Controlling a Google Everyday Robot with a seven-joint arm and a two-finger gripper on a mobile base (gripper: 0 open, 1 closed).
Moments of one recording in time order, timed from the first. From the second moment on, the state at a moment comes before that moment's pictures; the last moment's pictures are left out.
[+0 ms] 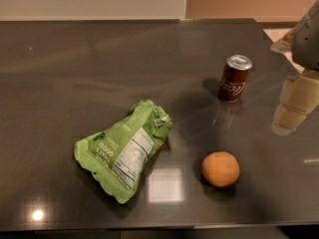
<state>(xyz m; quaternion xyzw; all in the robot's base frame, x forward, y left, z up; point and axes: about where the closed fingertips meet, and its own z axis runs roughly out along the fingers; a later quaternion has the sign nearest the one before) 0.438 -0.217 0.976 -0.60 0.78 -0.03 0.16</state>
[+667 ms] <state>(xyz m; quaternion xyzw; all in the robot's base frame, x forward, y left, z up) 0.439 -0.214 0.979 -0.61 0.78 -0.03 0.16</state>
